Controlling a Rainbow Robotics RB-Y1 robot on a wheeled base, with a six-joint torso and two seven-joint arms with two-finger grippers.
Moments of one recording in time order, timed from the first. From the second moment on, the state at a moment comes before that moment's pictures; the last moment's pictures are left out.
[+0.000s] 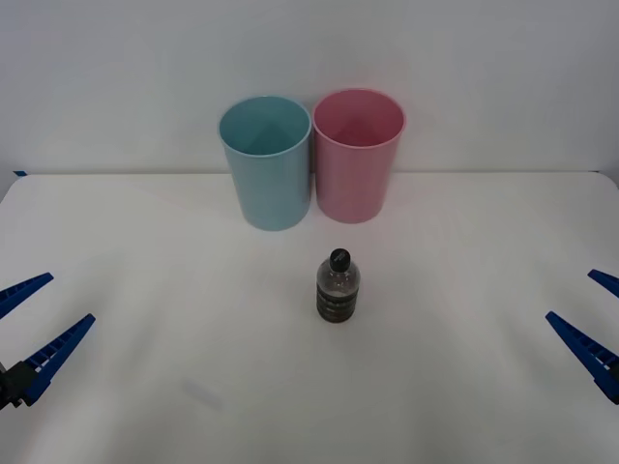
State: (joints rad) right arm 0.35 -0.40 -0.52 -1.66 0.96 -1.22 0.00; left arm 0.35 0.40 0.52 -1.66 -0.96 -1.22 0.00
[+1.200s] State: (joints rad) right arm 0.18 -0.45 -0.30 -1.45 0.98 -1.20 0.23; left arm 0.35 0.40 0.52 -1.66 -0.96 -1.22 0.00
